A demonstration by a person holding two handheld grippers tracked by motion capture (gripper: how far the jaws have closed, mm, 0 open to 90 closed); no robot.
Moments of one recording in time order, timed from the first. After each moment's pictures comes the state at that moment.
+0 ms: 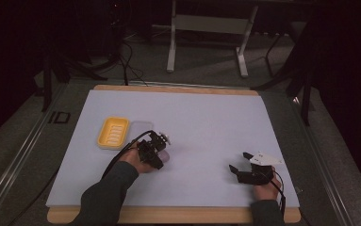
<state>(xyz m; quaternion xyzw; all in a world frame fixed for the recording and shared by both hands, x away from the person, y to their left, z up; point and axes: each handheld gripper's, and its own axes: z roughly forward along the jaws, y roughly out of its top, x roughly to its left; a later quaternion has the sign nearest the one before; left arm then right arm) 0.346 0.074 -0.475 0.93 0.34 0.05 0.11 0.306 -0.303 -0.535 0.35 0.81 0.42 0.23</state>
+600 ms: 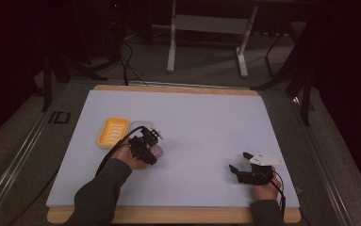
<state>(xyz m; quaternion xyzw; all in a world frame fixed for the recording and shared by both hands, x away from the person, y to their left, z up) 0.350 0.097 -0.465 0.92 0.37 0.06 0.13 0.306 -0.303 -0.535 0.35 0.81 0.42 0.23</state>
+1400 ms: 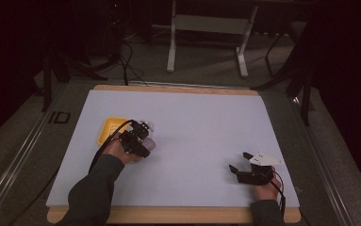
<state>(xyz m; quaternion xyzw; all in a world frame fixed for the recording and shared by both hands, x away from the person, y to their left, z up) 0.361 0.125 -0.456 0.90 0.41 0.07 0.15 0.305 -0.302 -0.535 0.34 0.81 0.42 0.23</state>
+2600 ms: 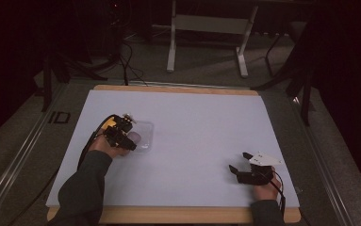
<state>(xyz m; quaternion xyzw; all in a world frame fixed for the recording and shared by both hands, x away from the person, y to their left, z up) 0.375 0.172 -0.455 0.86 0.47 0.07 0.15 0.305 -0.302 -0.535 0.34 0.81 0.42 0.23</state>
